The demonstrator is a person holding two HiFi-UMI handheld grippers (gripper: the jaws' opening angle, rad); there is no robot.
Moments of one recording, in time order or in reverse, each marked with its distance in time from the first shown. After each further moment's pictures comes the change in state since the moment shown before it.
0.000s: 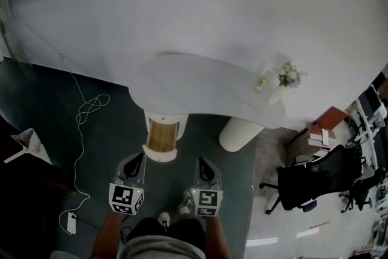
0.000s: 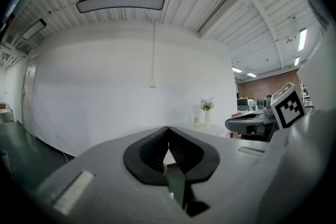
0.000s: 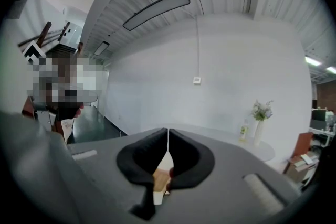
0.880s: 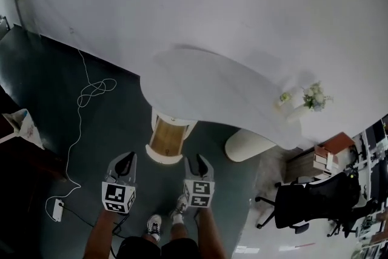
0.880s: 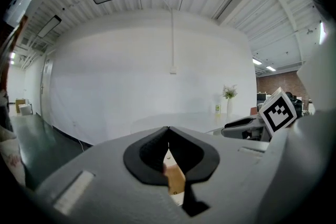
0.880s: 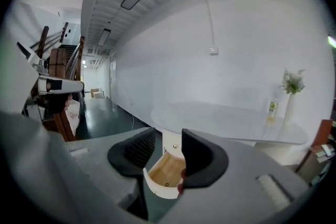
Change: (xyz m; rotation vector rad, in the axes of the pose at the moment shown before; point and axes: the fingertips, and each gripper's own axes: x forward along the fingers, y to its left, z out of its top) left arm 0.036 0.103 -0.101 -0.050 0.086 0.164; right arm 0.150 0.051 -0.106 0.040 0.198 0.151
